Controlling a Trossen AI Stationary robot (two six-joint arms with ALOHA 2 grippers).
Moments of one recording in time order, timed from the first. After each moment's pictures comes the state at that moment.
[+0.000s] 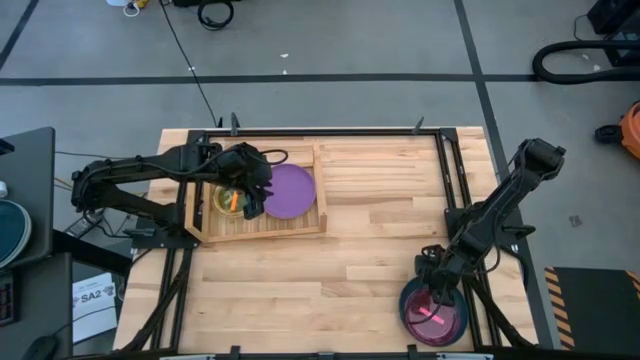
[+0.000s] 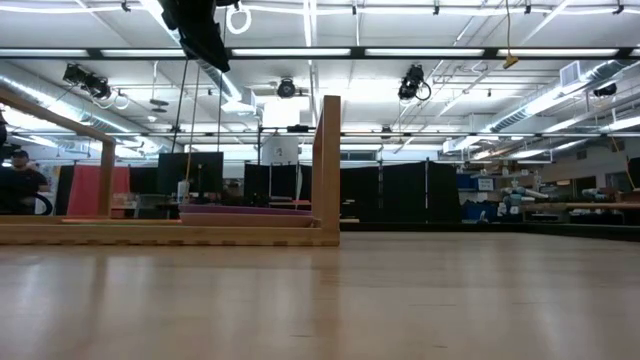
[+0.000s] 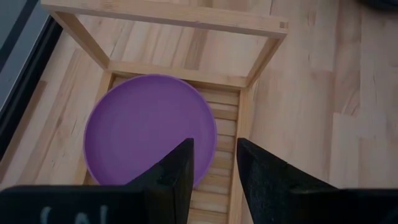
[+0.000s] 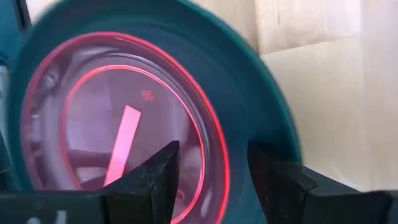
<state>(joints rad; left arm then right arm) 0.14 1.21 1.22 -0.90 -0.05 -0.08 0.85 1.19 0.45 -0.38 -0.07 1.08</state>
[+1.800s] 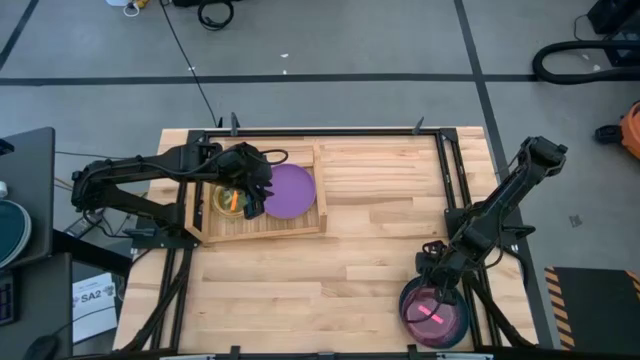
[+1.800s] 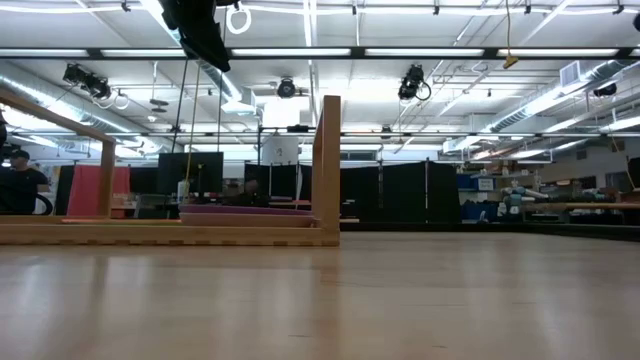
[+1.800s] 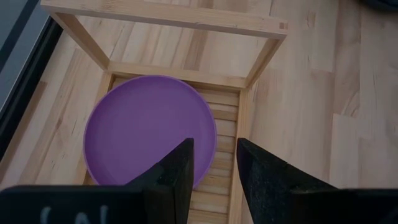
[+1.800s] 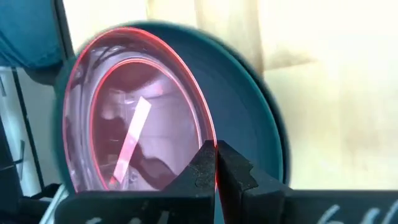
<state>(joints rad) 0.14 1.21 1.22 -0.90 -0.05 -0.08 0.82 1.12 0.57 -0.57 -0.09 1.04</state>
